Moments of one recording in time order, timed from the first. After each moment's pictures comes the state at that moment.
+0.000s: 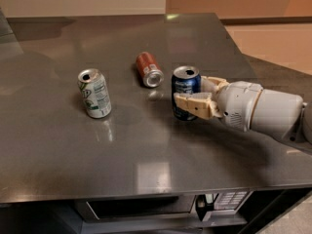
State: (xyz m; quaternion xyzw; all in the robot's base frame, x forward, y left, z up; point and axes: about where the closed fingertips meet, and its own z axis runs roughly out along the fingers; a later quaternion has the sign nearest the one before) arm 0.499 -0.077 0.917 -0.69 -0.36 -0.57 0.27
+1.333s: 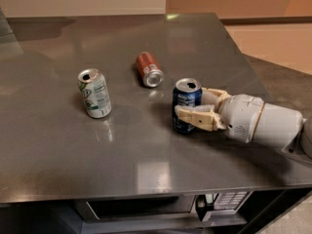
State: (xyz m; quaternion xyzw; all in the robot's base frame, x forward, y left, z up) arm 0.493 -0.086 0.892 -0.67 -0.36 -0.58 0.30
